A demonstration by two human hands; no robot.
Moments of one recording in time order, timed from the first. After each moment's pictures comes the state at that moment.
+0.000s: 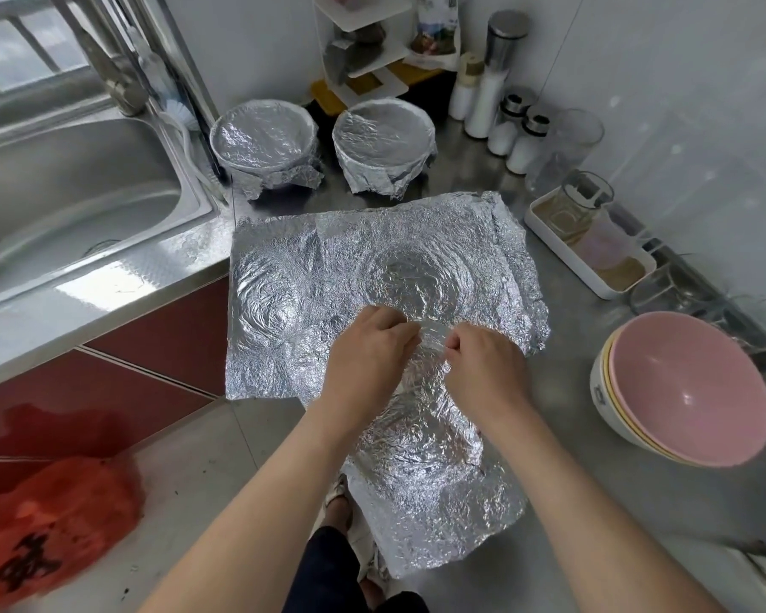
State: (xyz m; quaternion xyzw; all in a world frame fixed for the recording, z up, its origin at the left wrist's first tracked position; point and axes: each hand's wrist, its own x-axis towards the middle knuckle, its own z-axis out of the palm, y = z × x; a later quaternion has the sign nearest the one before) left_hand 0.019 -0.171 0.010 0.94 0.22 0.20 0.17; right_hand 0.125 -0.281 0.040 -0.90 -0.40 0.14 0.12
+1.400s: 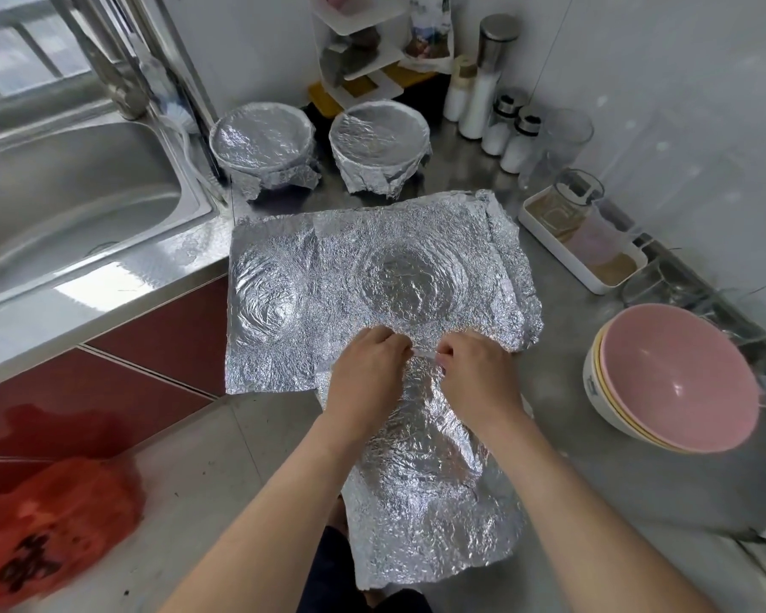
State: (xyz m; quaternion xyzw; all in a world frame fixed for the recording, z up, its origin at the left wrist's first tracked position) left_hand 0.012 -0.195 0.004 0.92 0.29 0.14 0.21; right_hand 0.120 -0.293 0.028 -0.88 -0.42 0.15 0.15
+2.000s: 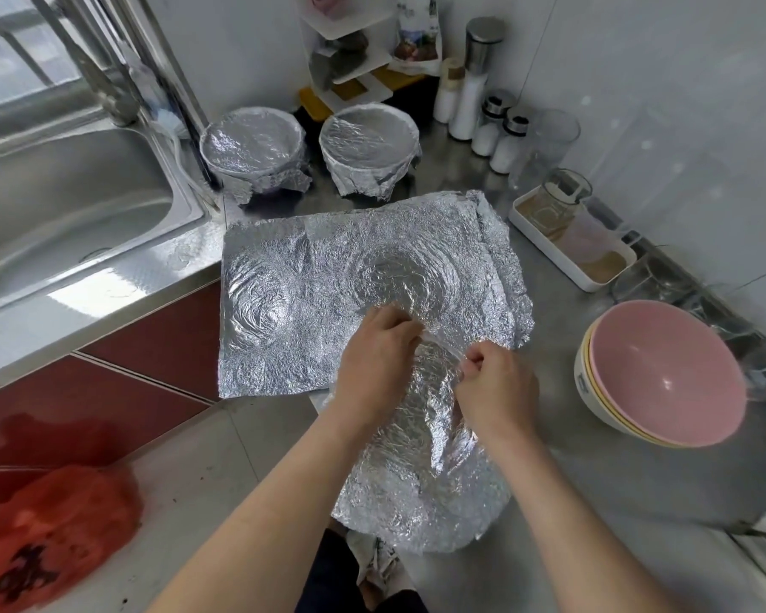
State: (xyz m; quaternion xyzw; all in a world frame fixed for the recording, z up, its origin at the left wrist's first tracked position) left_hand 0.033 -0.197 0.011 0.92 0.25 0.20 0.22; right_hand 0.120 -0.317 0.029 -0.94 -0.25 0.13 0.20
